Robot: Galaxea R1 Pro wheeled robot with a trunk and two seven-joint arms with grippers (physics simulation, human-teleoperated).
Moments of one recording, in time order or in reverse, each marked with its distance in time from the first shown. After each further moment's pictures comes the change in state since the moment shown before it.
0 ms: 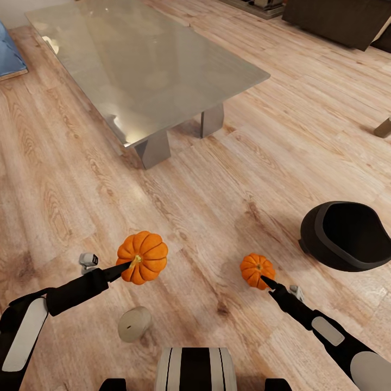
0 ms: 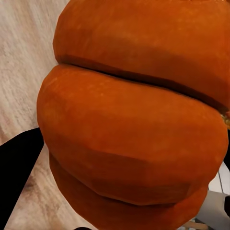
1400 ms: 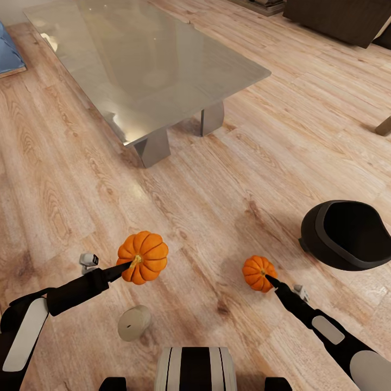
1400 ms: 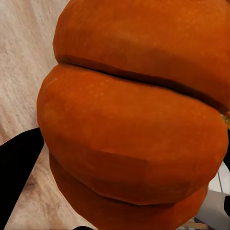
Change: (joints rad) left arm 0.000 -0.001 -0.002 0.000 0.000 -0.001 0.001; right arm -0.004 0.001 -0.012 0.003 -0.016 -0.087 -0.097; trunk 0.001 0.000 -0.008
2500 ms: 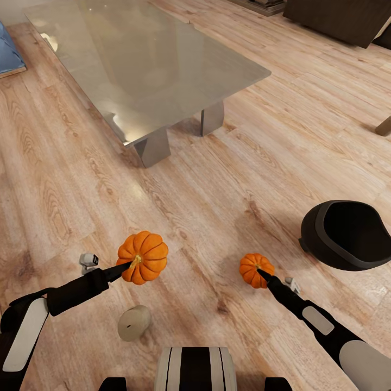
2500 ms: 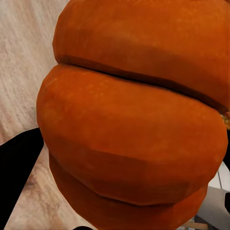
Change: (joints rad) left arm 0.000 0.000 0.000 0.000 0.000 0.000 0.000; right arm -0.040 0.033 0.011 -0.015 0.046 0.015 -0.024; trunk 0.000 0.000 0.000
